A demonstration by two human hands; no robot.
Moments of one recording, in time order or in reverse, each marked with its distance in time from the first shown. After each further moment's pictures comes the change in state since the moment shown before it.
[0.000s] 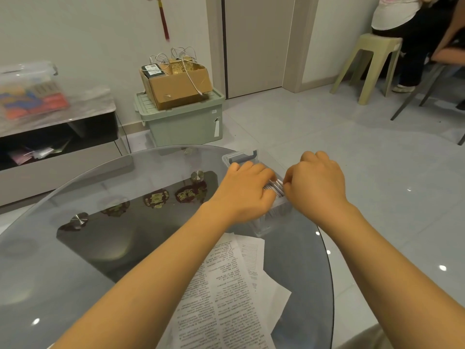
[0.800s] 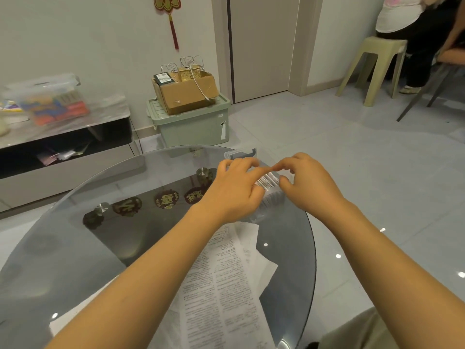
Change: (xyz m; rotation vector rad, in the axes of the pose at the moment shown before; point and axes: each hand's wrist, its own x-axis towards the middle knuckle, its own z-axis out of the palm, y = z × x) left_hand -0.040 0.028 -0.025 0.004 0.075 -0.053; right_hand -0.027 0.015 -0.014 0.514 -0.030 -0.029
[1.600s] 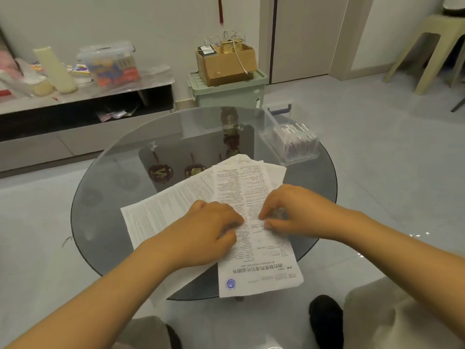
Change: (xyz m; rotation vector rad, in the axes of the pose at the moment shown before) left_hand -0.214 0.034 -0.006 -0.019 -0.353 -0.224; right_hand -0.135 -0.038 0.035 -0.128 -0.584 -0.480
